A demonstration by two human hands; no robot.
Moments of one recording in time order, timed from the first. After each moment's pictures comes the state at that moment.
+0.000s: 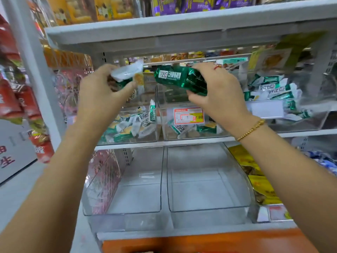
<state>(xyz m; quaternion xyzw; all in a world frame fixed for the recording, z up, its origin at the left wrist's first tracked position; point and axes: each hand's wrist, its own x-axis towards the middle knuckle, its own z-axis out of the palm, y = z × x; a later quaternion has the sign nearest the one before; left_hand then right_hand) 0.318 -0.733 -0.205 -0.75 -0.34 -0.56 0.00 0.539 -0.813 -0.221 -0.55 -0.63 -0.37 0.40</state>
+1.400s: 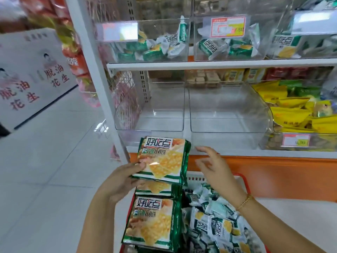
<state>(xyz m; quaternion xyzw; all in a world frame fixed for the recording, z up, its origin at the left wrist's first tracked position) 0.178 -0.831 -0.509 -0.45 -0.43 -0.29 -0.73 0.431 -0.919 -0.531 -0.63 -0.58 0.24 0.45</state>
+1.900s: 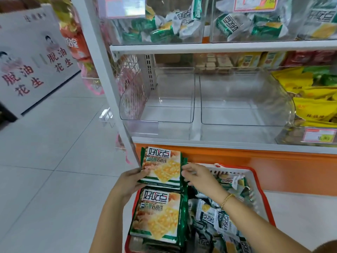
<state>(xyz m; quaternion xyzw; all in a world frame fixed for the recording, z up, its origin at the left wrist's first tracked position) 0.167 -0.816 -0.580 -0.40 -0.57 -0.28 -0.66 0.393 -0.884 -0.593 -0.68 -0.50 0.44 0.32</state>
